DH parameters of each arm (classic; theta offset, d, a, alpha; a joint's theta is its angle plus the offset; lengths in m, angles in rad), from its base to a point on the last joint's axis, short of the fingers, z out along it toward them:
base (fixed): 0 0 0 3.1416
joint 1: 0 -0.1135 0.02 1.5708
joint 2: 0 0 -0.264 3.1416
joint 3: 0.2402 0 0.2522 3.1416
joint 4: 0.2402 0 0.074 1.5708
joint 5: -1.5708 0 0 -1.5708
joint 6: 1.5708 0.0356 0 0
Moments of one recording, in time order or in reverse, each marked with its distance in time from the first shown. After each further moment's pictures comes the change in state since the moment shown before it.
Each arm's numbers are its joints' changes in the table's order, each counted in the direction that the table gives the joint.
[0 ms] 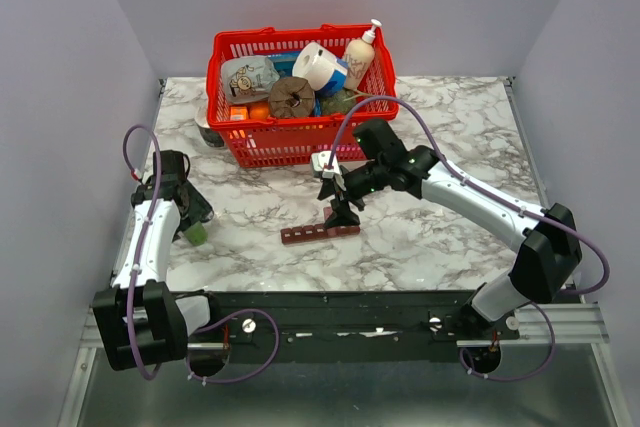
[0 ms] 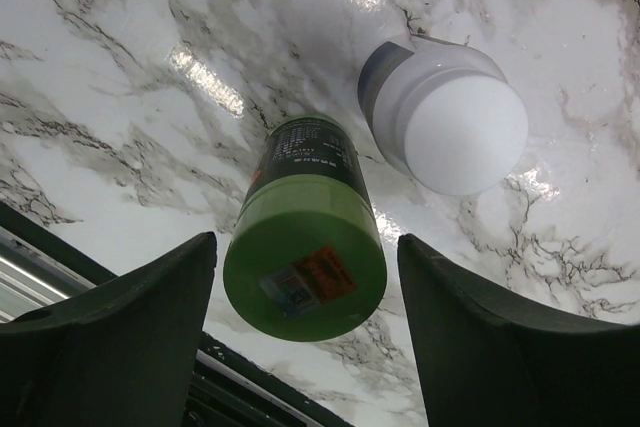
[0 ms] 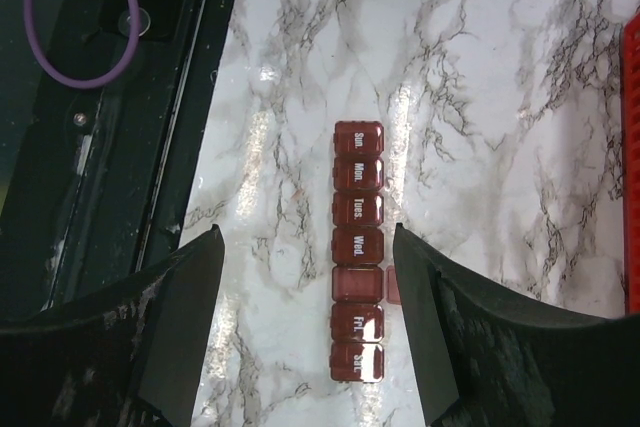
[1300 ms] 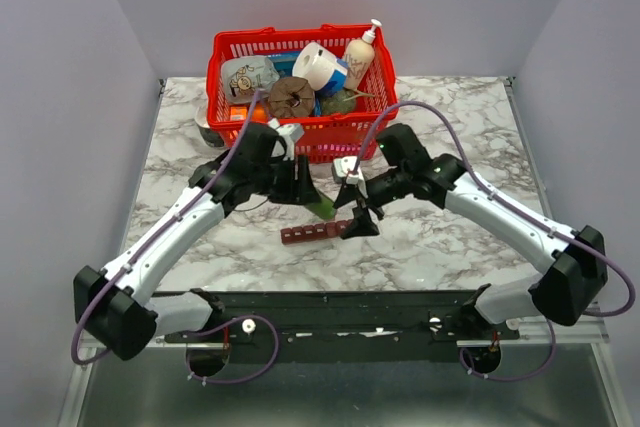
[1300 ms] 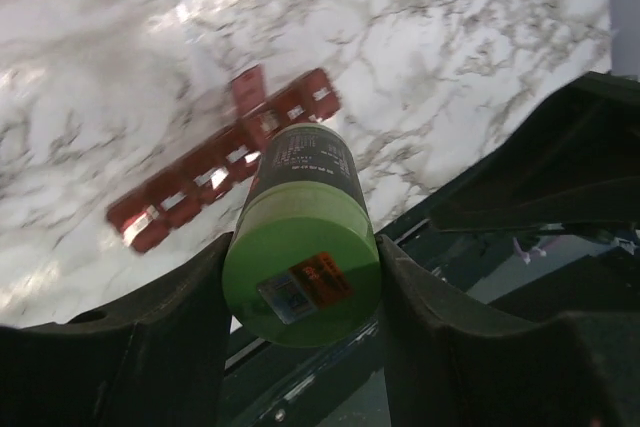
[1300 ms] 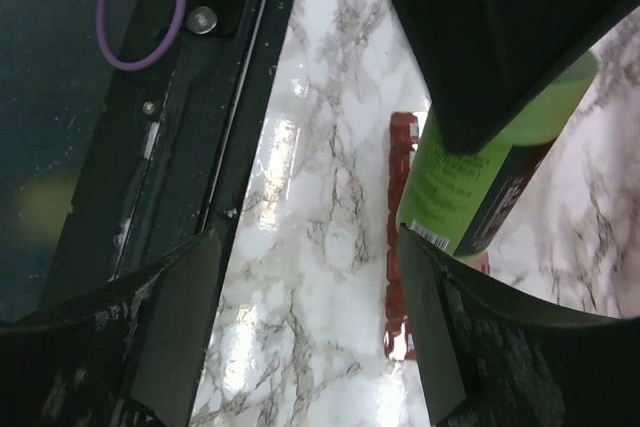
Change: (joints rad) left arm 0.682 0.011 0.243 -0.159 -0.555 0.107; right arm 0.029 -0.133 -0.098 0.059 0.088 -0.020
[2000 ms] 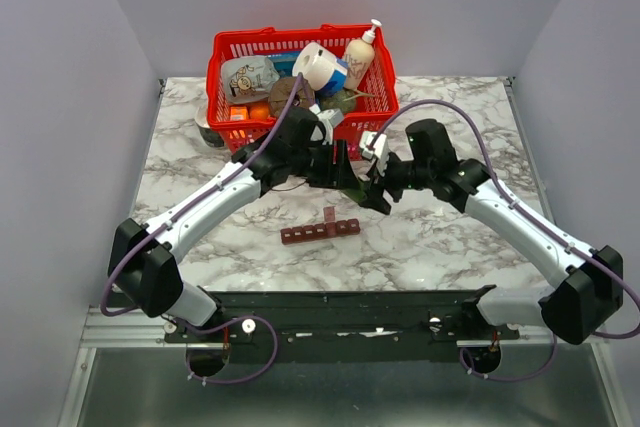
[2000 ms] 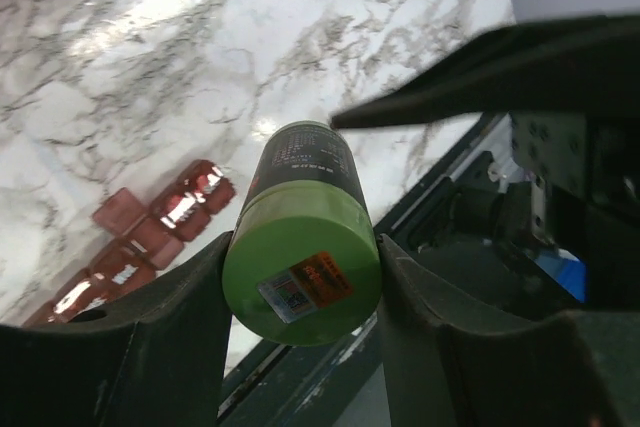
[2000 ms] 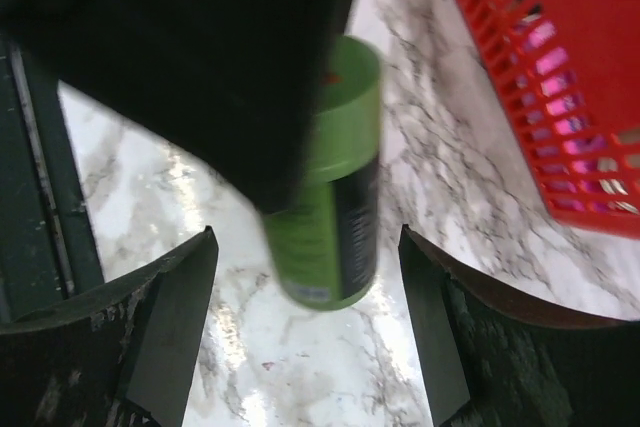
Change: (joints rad) left arm 0.146 0.306 0.201 -0.205 -0.062 -0.079; right arm 0.143 -0.135 -0.113 -0.130 -0.356 0.204
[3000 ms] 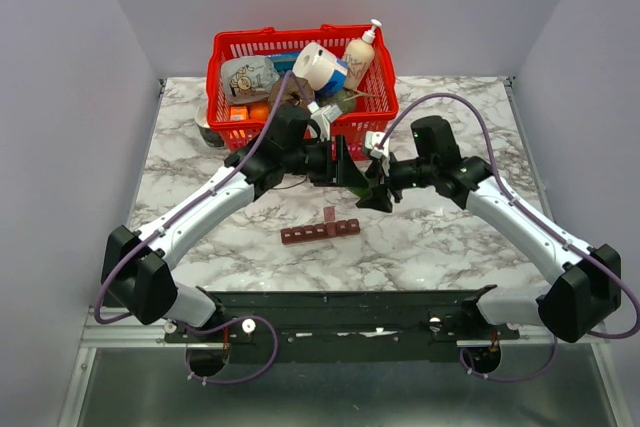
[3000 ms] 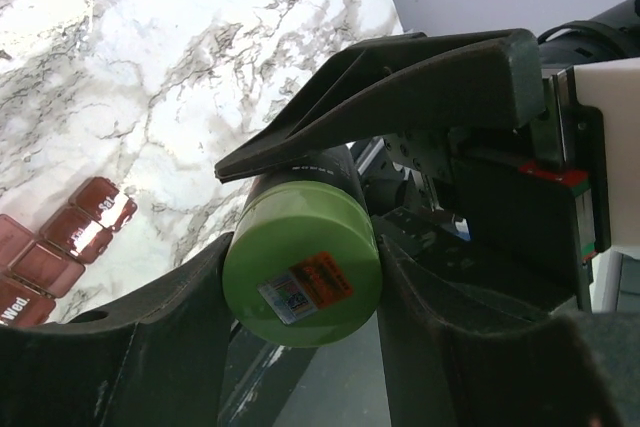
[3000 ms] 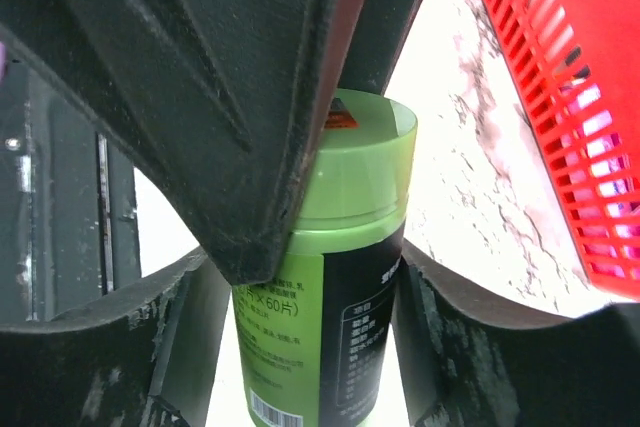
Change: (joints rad) left arm -0.009 -0.040 -0.031 -0.140 -0.165 -0.133; right arm 0.059 0.013 -0.005 -0.028 0.218 -0.031
